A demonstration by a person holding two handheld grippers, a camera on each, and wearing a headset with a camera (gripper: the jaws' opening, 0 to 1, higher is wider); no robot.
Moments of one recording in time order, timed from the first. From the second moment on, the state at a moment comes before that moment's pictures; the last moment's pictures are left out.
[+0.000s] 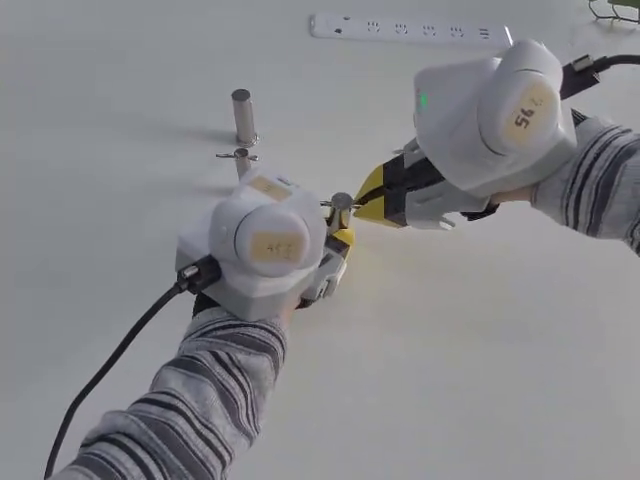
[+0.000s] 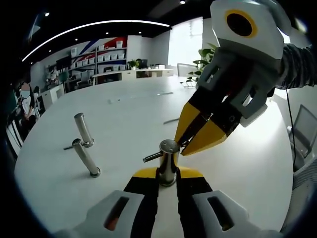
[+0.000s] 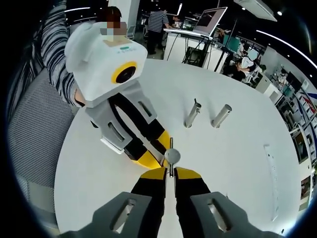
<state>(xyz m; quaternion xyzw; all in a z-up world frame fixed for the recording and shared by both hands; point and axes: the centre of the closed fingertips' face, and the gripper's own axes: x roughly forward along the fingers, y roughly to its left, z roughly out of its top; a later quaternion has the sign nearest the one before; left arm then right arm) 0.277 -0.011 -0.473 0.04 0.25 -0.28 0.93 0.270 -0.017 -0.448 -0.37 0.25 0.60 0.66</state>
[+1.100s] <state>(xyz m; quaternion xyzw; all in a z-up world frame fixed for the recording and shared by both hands) 0.277 -0.011 -0.473 0.02 0.26 -0.27 0.93 0.270 -0.021 -0.440 -0.36 0.25 0.60 0.67</state>
